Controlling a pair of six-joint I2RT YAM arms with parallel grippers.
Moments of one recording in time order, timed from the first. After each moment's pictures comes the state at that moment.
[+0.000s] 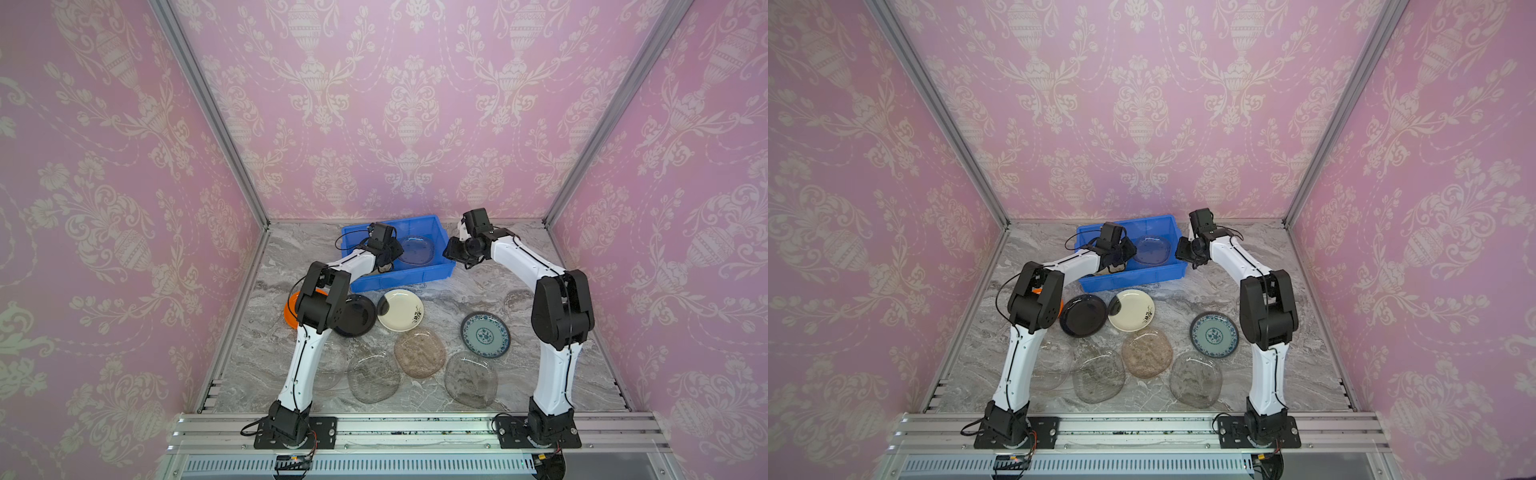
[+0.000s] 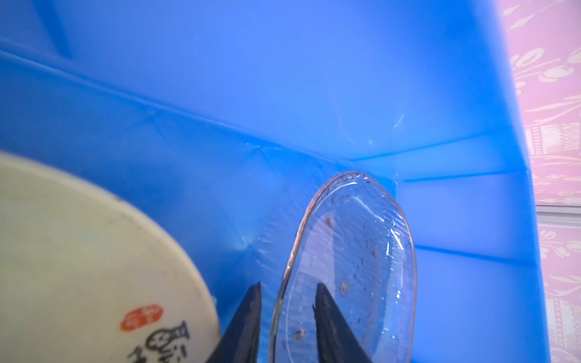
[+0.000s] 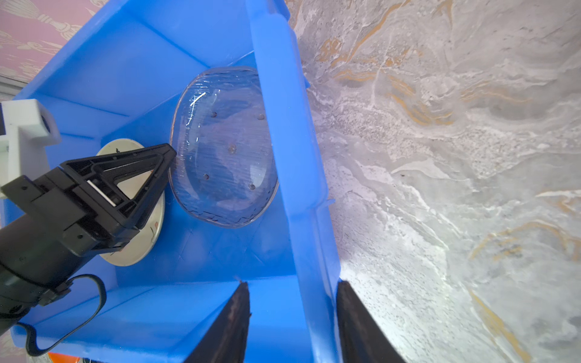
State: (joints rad) left arm -0.38 2.38 1.79 -0.10 0.09 -0.94; right arm 0.24 2.03 1.66 -0.60 -0.18 0.45
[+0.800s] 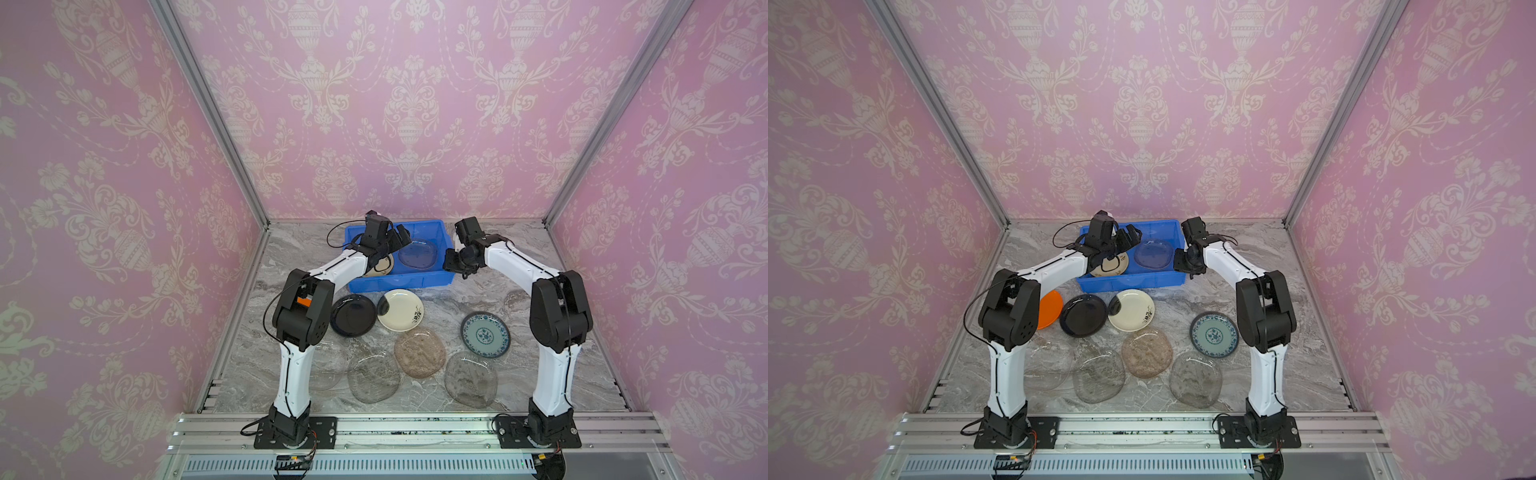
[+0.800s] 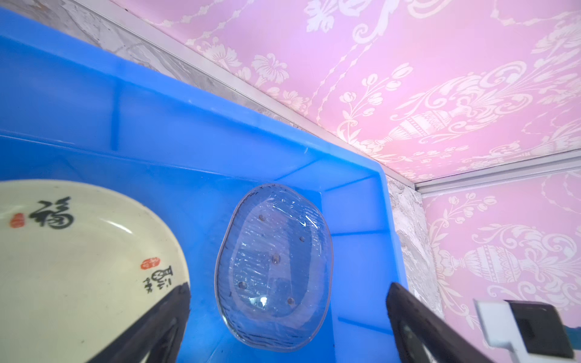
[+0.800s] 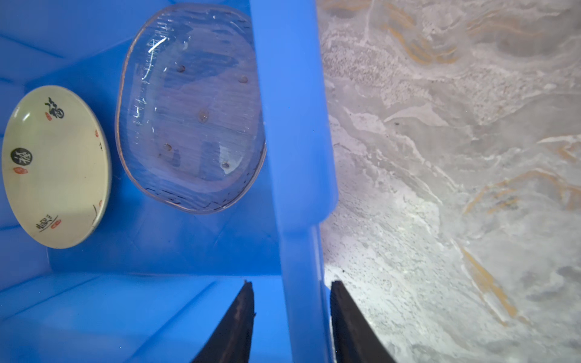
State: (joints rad) left arm -0.41 2.06 1.56 -0.04 0.09 -0.81; right arm 0.29 2.00 1.57 -0.66 -0.08 0.42
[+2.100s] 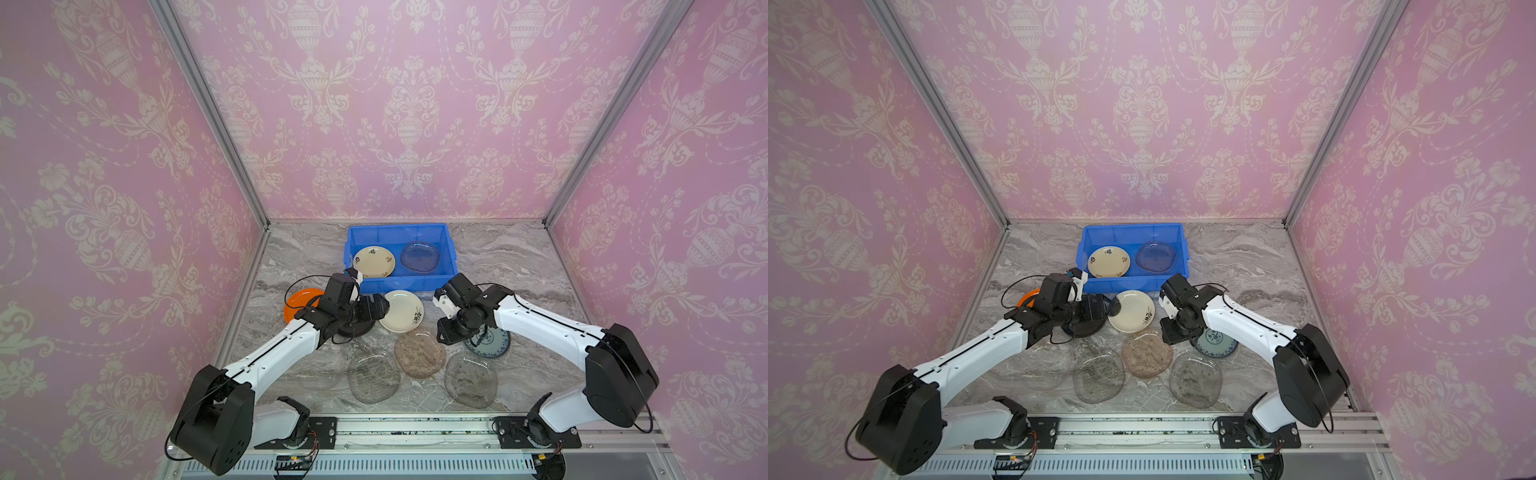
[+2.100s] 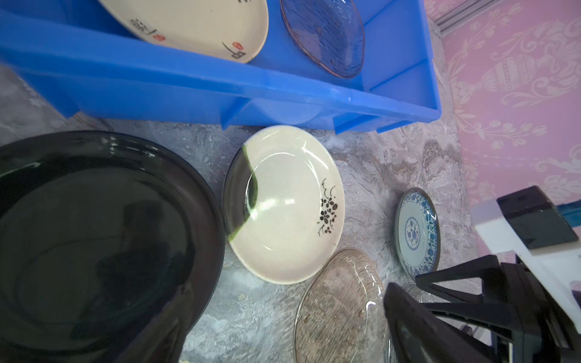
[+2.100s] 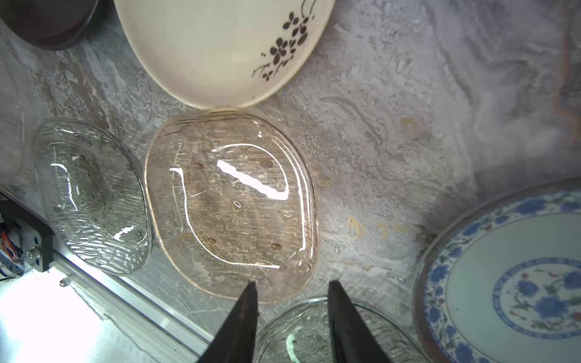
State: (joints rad) left arm -0.44 1.25 0.70 -0.23 0.26 -0.63; right arm 0.64 1.53 1.01 -0.80 -0.21 0.30
